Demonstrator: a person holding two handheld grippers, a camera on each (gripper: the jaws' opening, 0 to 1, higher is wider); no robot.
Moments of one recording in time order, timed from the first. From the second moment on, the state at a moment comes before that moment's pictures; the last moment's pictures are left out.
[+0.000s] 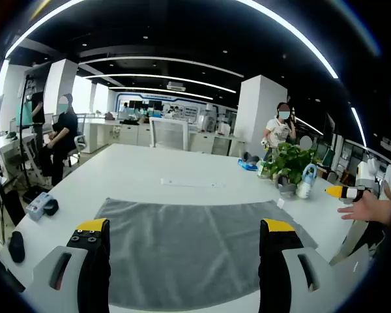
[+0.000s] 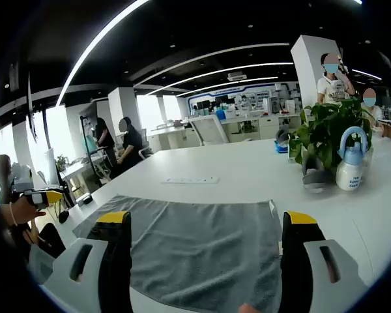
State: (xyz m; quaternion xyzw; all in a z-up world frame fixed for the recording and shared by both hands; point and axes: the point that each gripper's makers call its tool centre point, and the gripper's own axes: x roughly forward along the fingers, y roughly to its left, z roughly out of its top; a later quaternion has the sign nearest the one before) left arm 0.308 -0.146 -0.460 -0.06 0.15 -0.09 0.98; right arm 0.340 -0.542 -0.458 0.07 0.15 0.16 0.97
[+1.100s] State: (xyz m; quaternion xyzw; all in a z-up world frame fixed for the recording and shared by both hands) left arm 0.301 -0.140 -0.456 -0.05 0.15 -0.08 0.98; right arm 0.337 -0.547 -0.460 0.08 0.15 0.16 0.97
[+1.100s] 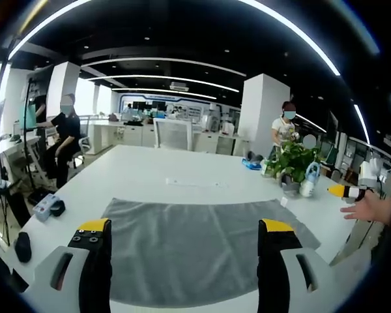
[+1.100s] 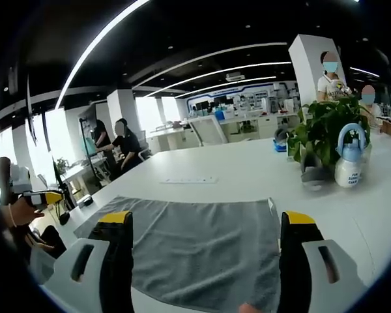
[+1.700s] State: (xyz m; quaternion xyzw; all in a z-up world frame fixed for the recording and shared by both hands) left arm 0.305 -0.147 -0.454 -0.04 0.17 -0.09 0.98; right arm 0.333 -0.553 -0.466 0.09 0.16 0.15 0.97
